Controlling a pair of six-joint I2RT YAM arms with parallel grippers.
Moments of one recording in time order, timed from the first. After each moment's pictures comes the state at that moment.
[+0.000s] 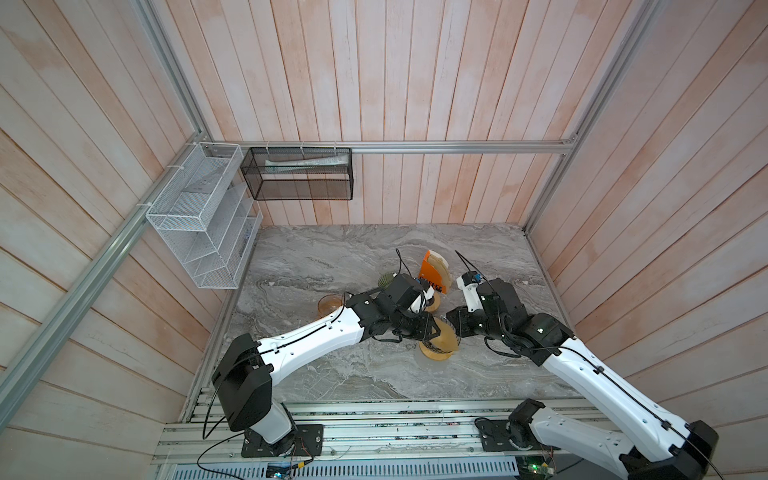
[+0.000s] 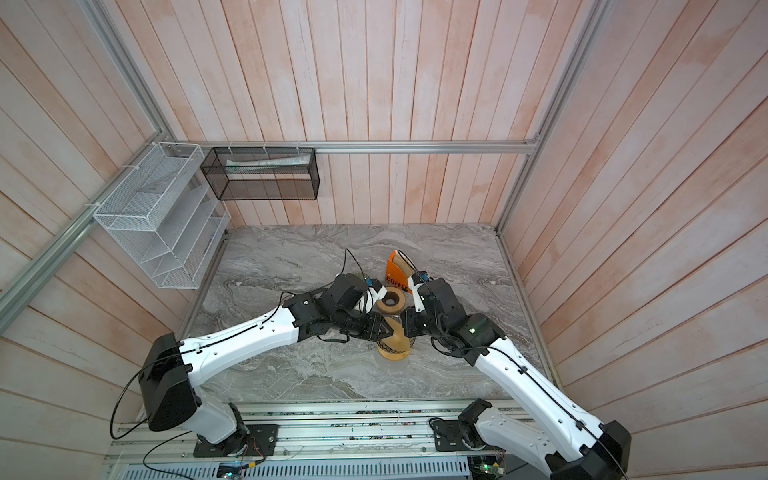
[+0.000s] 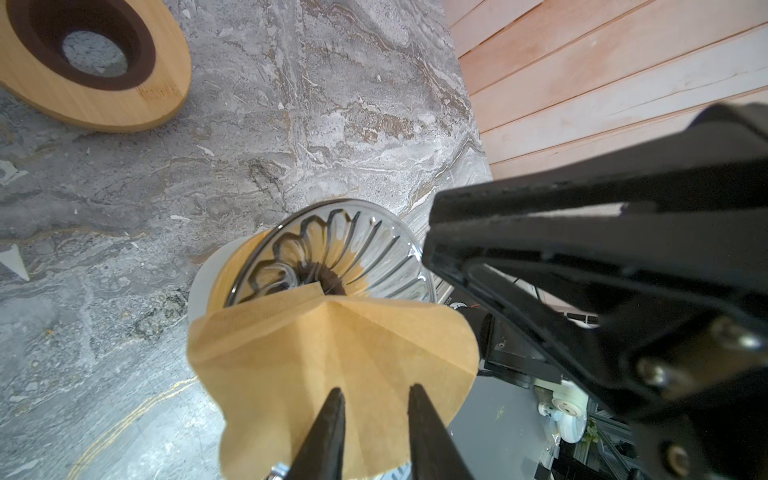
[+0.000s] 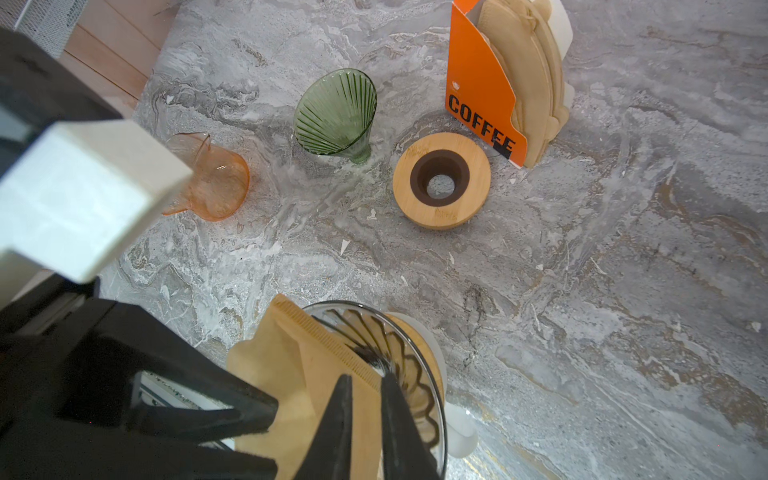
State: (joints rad) left arm -0.94 1.59 1.29 -0.50 0.39 -0.65; right arm 0.64 0.99 0.94 -0.71 -0.05 0.44
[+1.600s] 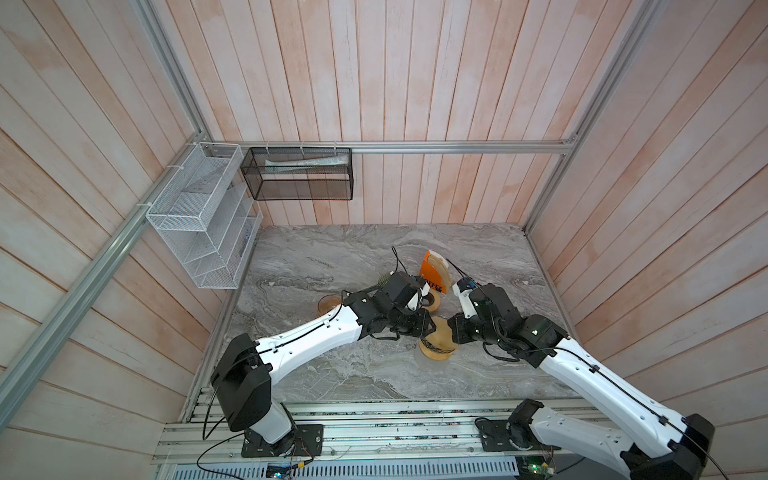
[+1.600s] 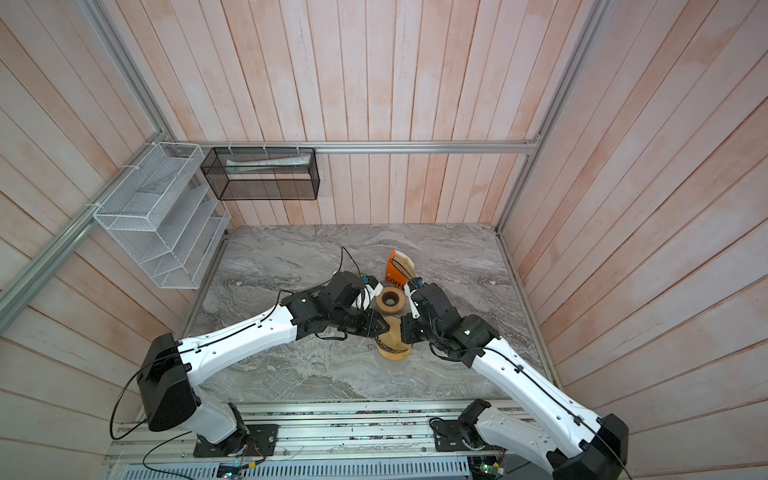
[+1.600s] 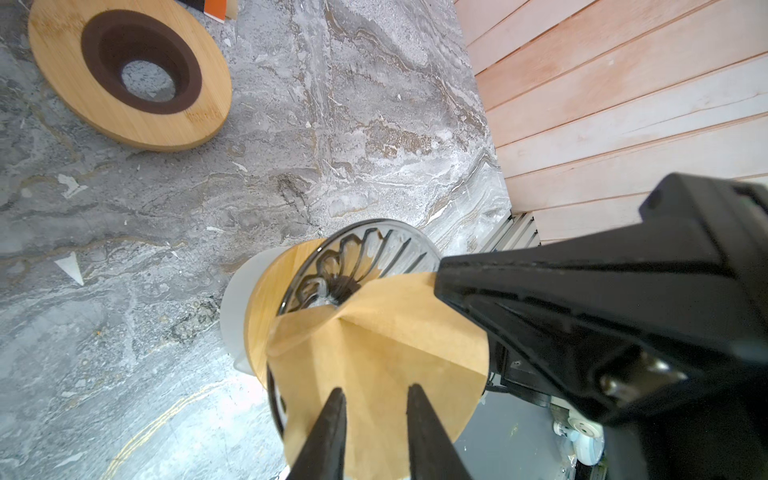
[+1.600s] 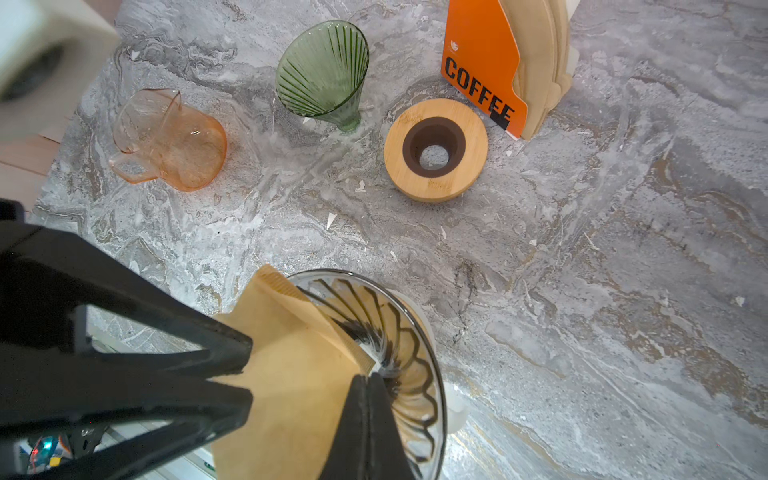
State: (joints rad) left arm -0.91 1.58 1.29 -0.51 0.35 -0.64; right arm 0.70 1.01 0.93 -0.76 0.02 0.44
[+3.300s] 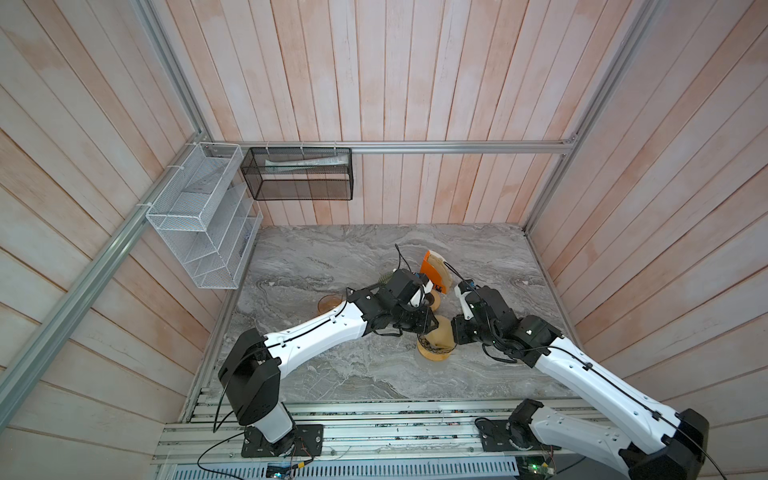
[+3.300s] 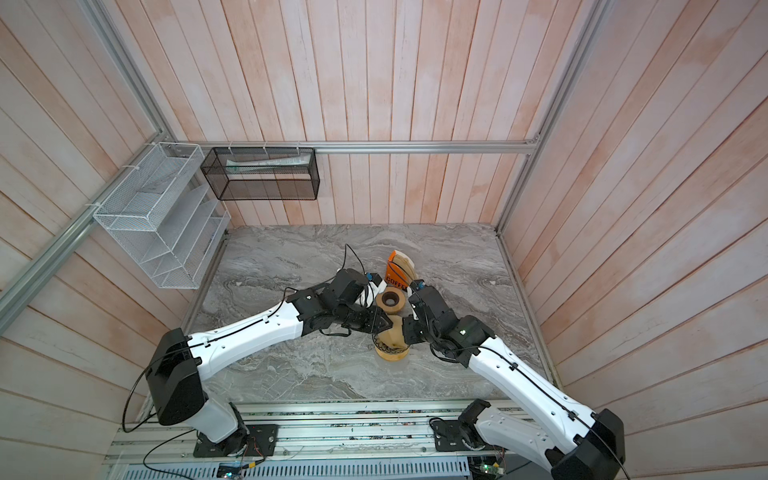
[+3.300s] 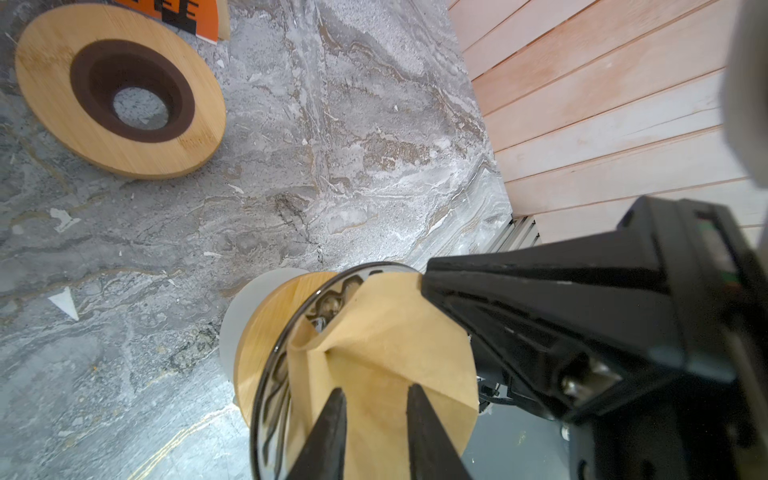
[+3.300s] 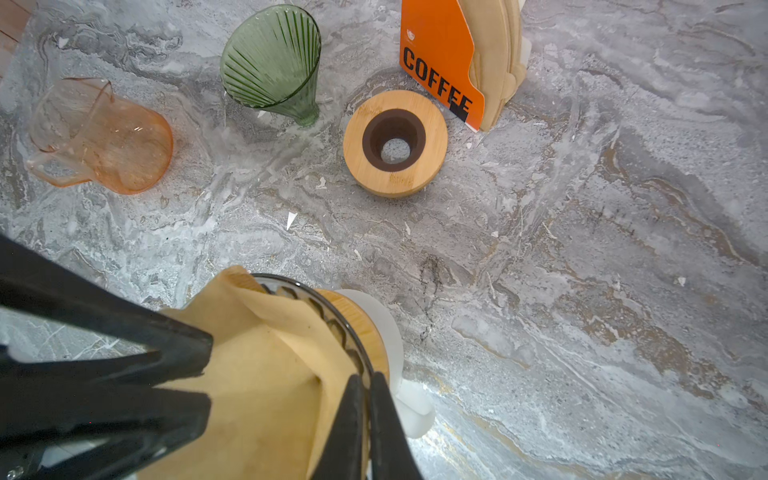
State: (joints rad) left arm -0.90 1.62 1.32 -0.48 0.36 -0.61; right arm 0.70 1.02 0.89 -0.76 0.11 0.45
